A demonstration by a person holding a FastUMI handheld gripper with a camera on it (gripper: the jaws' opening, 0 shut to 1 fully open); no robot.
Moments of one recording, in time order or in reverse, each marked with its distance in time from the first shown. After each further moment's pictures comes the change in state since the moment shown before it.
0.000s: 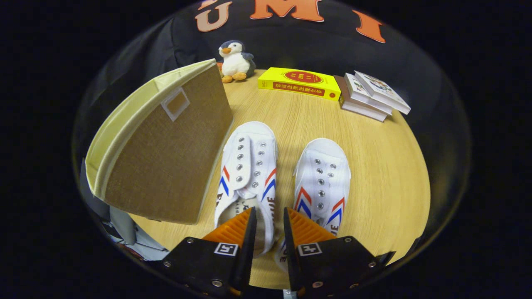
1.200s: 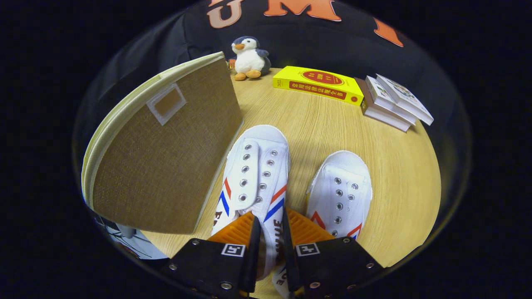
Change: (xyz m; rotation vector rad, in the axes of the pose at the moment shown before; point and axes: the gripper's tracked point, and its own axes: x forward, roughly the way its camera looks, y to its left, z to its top) arm 0.029 0.023 0.015 0.035 0.006 0.187
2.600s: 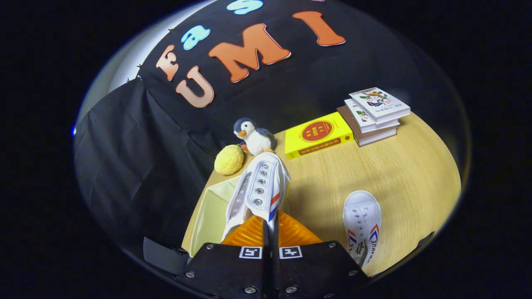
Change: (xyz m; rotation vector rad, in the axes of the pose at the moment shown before) arm -0.146 0.054 0.147 0.424 -0.375 0.190
